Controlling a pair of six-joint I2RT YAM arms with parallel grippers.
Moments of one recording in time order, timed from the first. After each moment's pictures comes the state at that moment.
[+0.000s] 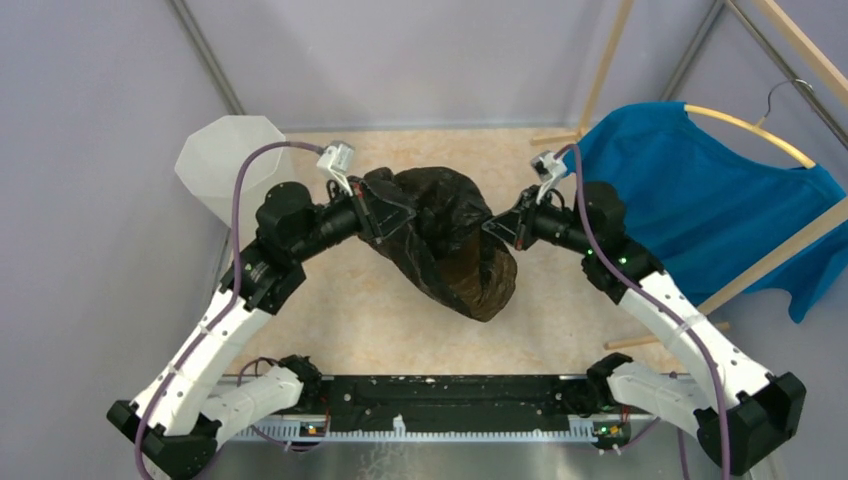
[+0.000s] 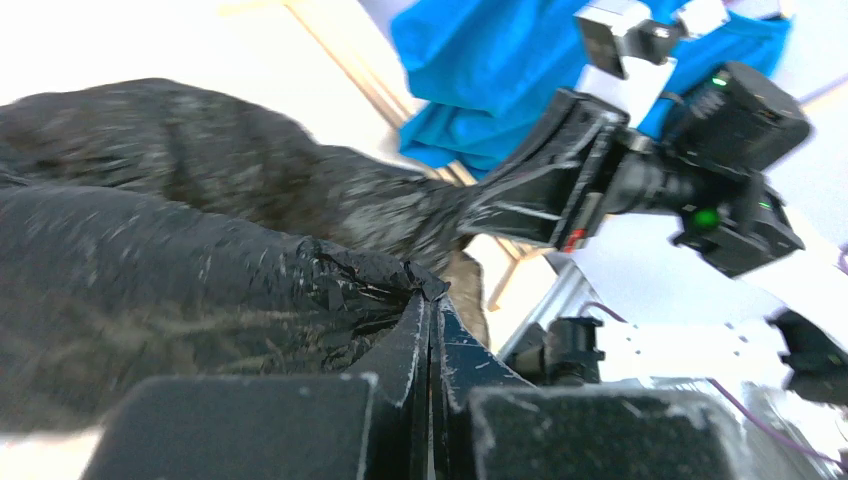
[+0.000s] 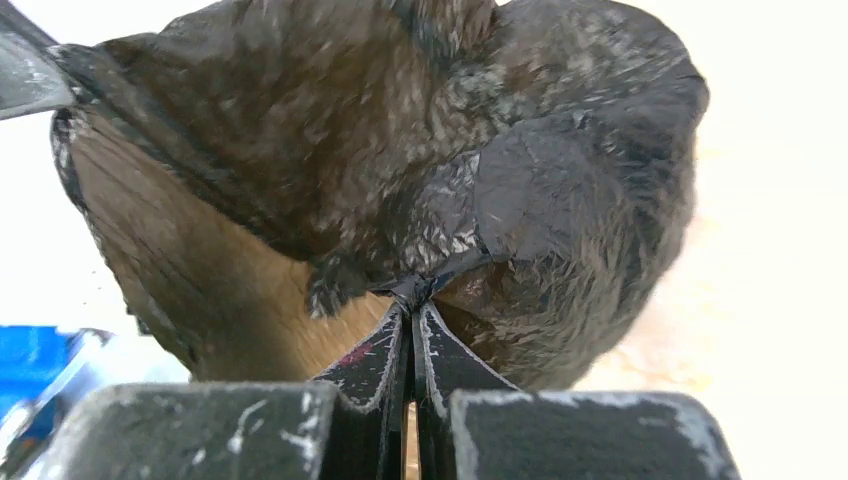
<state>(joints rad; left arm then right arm) -0.56 0.92 1.12 -0.34 0.31 -0.59 0.48 0.95 0.91 -0.19 -0.45 0.37</state>
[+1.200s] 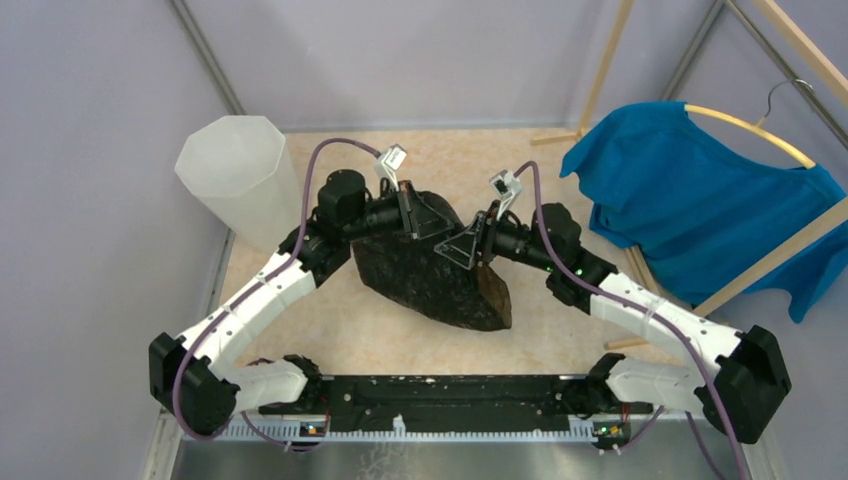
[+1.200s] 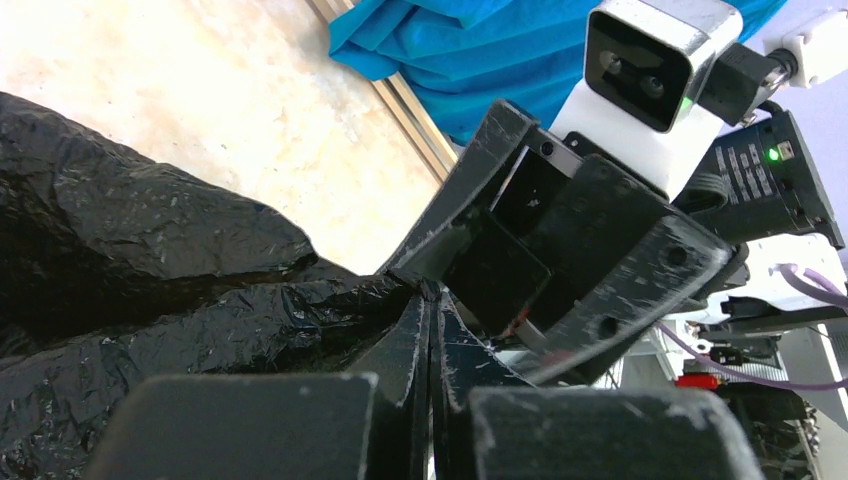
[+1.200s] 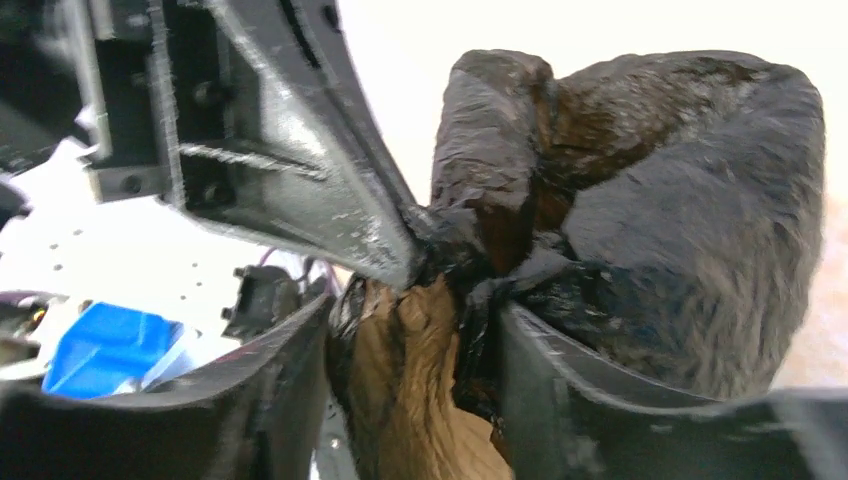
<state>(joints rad) -0.60 1.18 1.04 -0.08 0.54 -0.78 0.73 1.10 0.77 0.25 -0.42 0.59</state>
